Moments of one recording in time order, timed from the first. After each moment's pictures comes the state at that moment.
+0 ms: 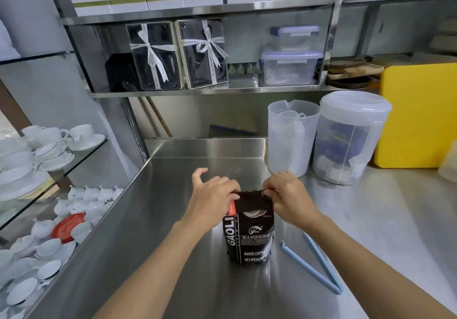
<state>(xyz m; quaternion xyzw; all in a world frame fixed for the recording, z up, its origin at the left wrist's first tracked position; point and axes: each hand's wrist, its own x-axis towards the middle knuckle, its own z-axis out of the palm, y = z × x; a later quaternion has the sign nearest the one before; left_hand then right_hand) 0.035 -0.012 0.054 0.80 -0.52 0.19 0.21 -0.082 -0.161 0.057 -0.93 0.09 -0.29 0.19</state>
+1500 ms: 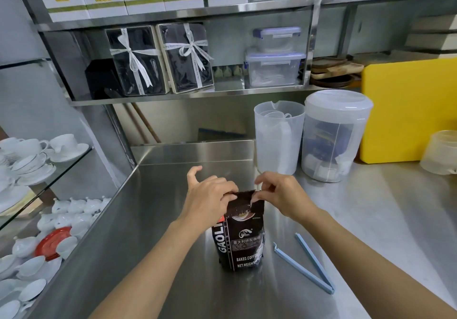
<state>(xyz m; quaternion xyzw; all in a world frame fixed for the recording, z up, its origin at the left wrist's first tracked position) 0.031 -0.032 0.065 0.81 -0.53 0.19 0.17 -0.086 -0.178 0.060 -0.90 0.13 -0.26 0.33</state>
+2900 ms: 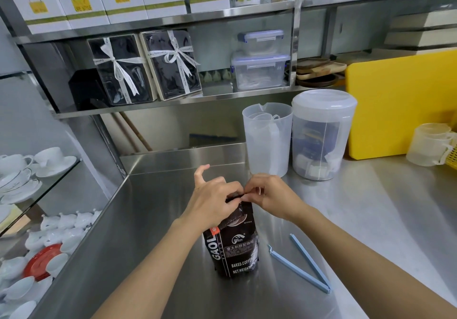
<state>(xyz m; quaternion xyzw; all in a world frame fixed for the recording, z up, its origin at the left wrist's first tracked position) 0.028 -0.055 0.070 0.77 -0.59 0.16 0.17 -0.083 -0.184 0.061 -0.91 0.08 -0.23 0.34</state>
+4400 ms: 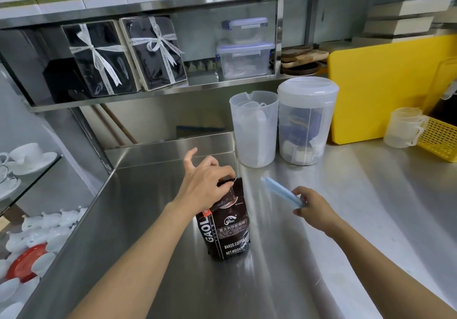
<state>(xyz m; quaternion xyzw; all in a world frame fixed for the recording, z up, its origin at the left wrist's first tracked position) 0.031 -0.057 0.065 0.75 -0.61 0.19 0.20 -0.168 -0.221 -0.017 -0.83 0.38 -0.16 0.38</state>
